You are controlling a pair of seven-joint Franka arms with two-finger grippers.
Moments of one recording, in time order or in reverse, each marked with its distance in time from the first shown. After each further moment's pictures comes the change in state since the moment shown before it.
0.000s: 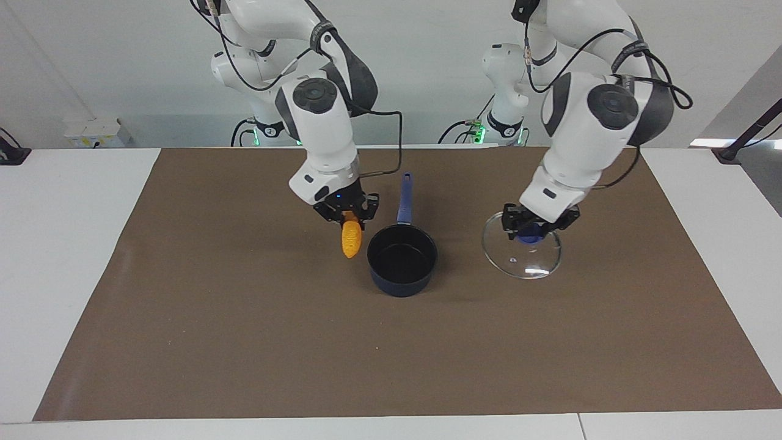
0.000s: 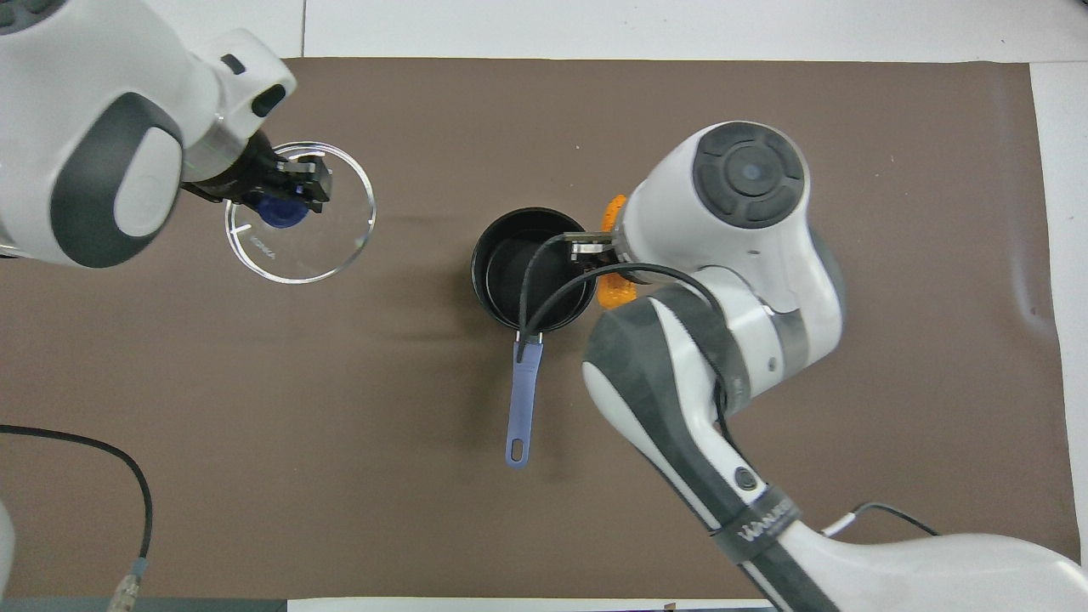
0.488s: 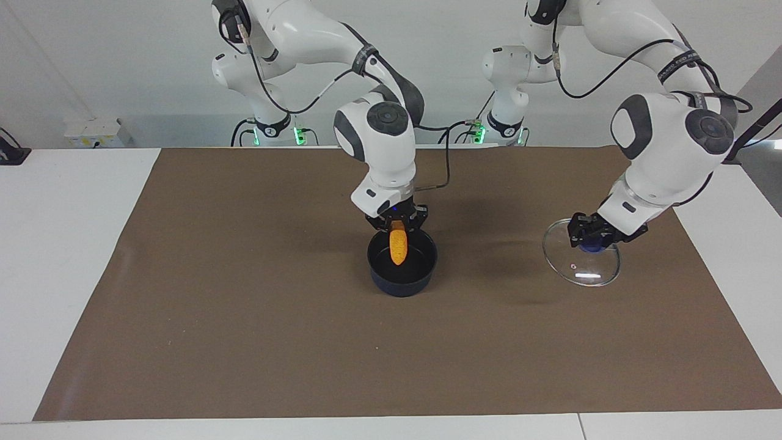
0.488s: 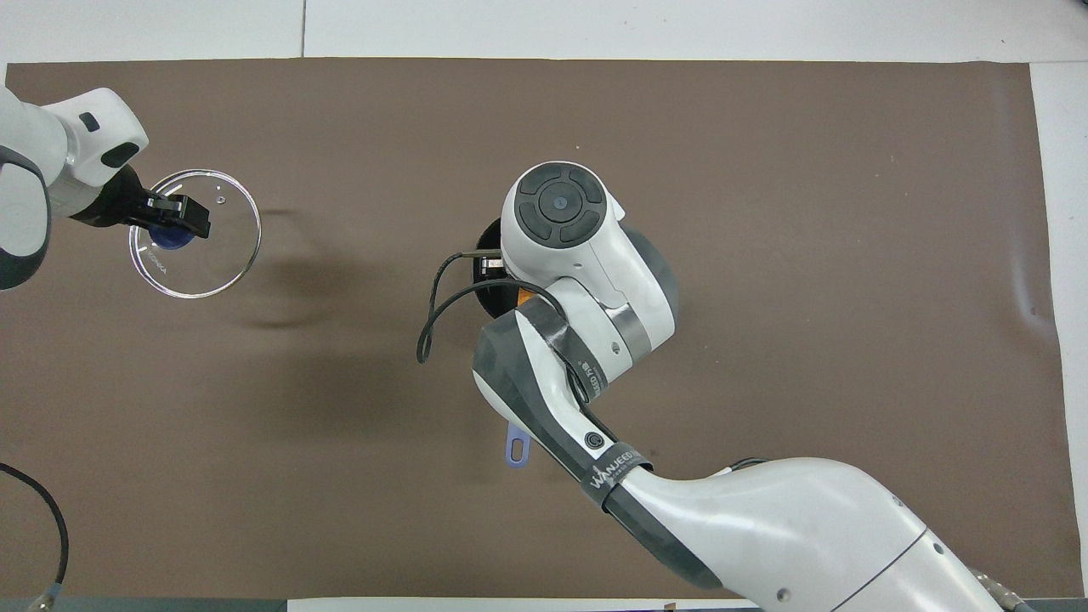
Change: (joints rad) left arm 0.221 -0.046 0.000 -0.302 -0.008 0.279 0.325; right arm 0.096 0.229 -0.005 0.126 -0.046 0.063 0.085
